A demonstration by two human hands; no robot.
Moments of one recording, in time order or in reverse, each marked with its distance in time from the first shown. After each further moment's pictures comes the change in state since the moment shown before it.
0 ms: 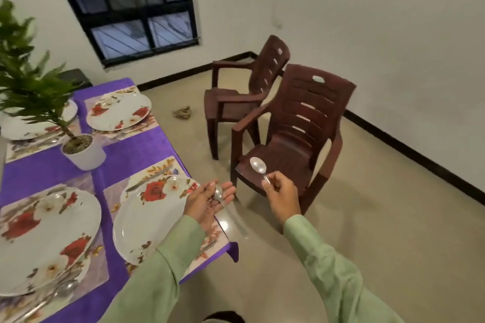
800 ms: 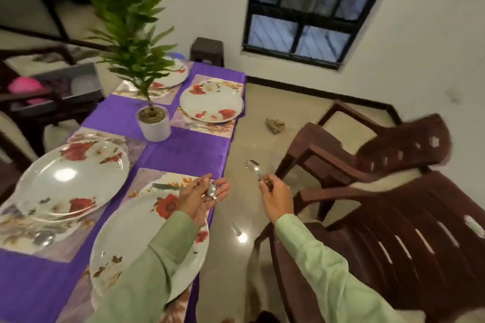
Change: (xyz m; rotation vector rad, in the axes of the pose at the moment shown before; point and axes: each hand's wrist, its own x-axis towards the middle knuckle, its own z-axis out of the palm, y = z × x) left_hand 0.181 0.100 -0.007 -0.452 0.480 0.403; right_hand 0.299 -0.059 0.180 -0.344 -0.607 -0.451
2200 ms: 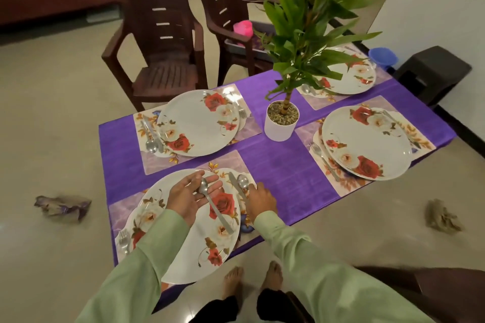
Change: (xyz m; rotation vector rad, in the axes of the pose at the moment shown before) left_hand 0.040 0.041 -0.049 -0.339 0.867 0.396; right_hand 0.144 -0.043 0.252 -0.702 -0.953 -0.846
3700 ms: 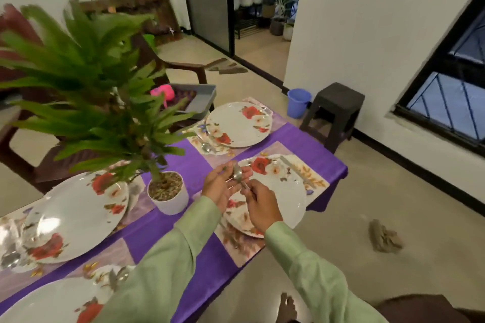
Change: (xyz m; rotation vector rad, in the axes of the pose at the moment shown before) left_hand 0.062 -0.082 0.426 0.072 -0.430 0.081; right_hand 0.024 0.275 -0.239 0.805 0.457 -0.018
